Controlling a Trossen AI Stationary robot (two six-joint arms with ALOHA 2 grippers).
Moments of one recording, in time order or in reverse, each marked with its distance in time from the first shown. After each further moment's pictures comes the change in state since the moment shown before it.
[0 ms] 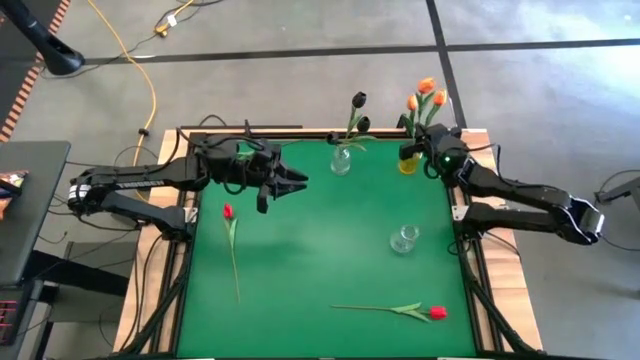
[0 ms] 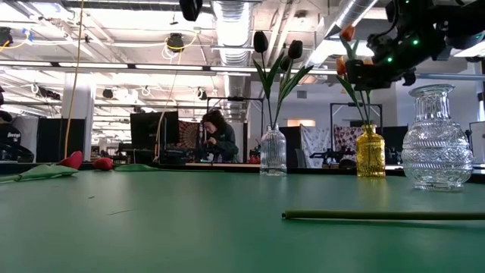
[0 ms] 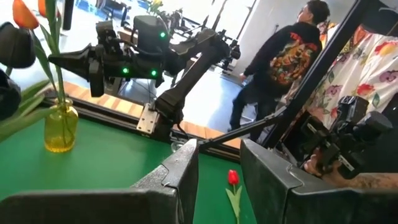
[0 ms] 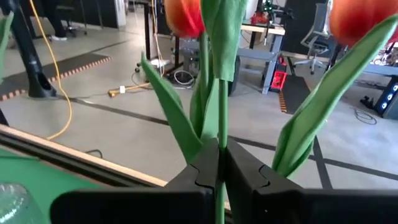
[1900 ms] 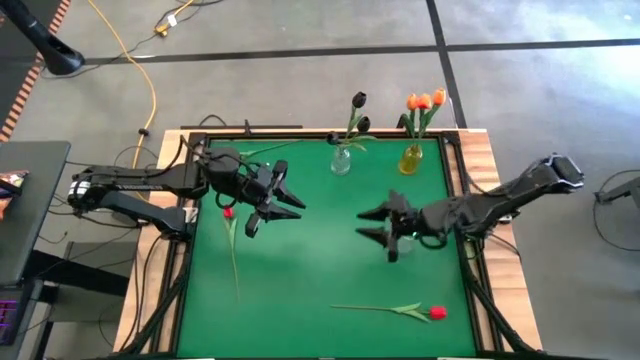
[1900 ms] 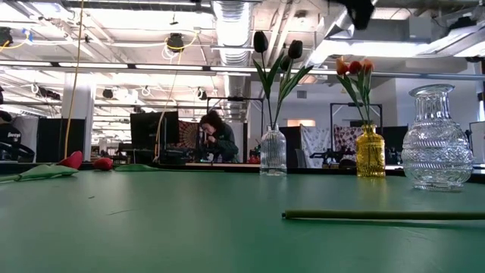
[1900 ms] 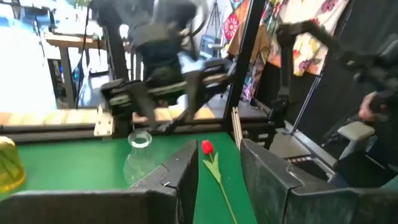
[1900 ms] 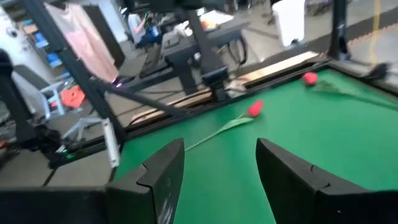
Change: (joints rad) left arm -0.108 0.000 0.000 -0.046 0.133 0.270; right arm 0.952 0.253 0.321 -0.059 -0.254 0.379
